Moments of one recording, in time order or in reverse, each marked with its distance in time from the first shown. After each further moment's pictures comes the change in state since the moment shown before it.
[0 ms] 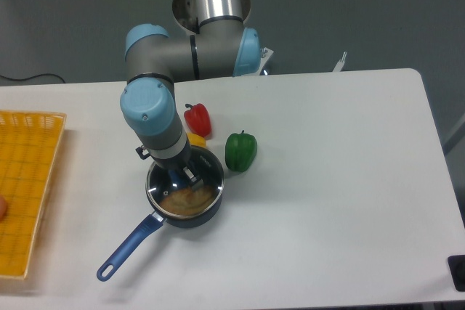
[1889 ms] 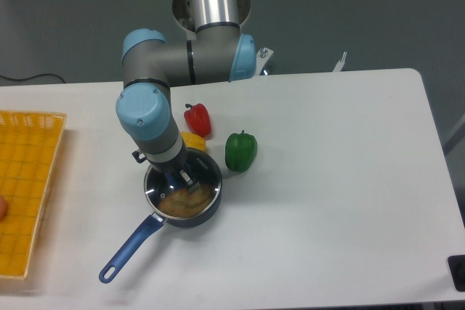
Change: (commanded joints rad) arm -0.014 -0.014 -0.003 0.008 0.000 -0.020
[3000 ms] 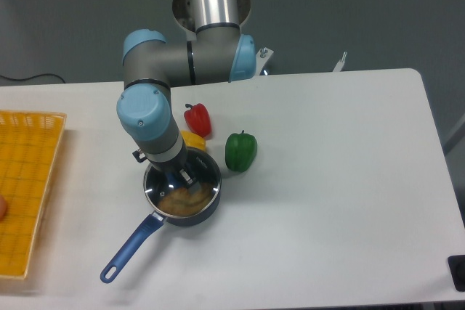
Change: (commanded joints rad) arm 0.000 0.002 -0.006 0.002 0.000 0.003
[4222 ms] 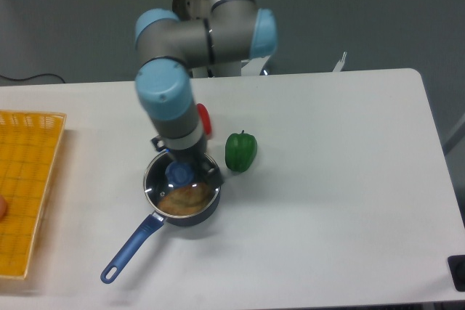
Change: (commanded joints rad) arm 0.194 0.081 0.110 -0.118 -0.011 0.179
